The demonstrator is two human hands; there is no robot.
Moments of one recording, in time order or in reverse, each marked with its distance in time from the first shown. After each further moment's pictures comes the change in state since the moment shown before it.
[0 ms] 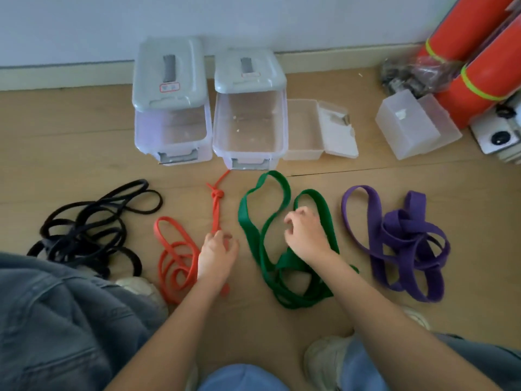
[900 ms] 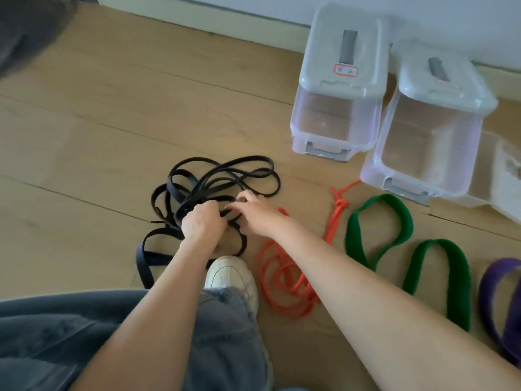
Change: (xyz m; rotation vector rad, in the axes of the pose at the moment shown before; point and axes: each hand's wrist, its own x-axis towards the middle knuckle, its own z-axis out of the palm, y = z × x) left_hand 0.083 -0.162 -0.168 0.310 0.055 -0.319; right_hand 0.074 -0.280 0.150 -0.188 -0.555 -0.679
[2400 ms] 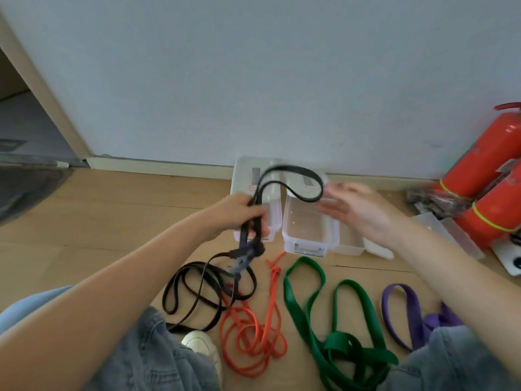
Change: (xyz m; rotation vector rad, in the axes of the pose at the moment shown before) left_hand -0.162 0.144 -0.205 -0.599 -0.383 0.750; right_hand -0.332 -0.021 -0.199 1.211 0.802 -0.016
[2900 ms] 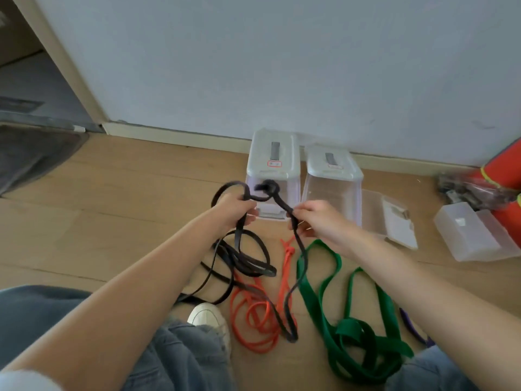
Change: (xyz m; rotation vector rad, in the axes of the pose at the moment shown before) left_hand 0.033 -0.075 0.007 -0.430 0.315 -0.298; right_hand 0.038 0.082 0.055 -0.410 -0.123 0.154
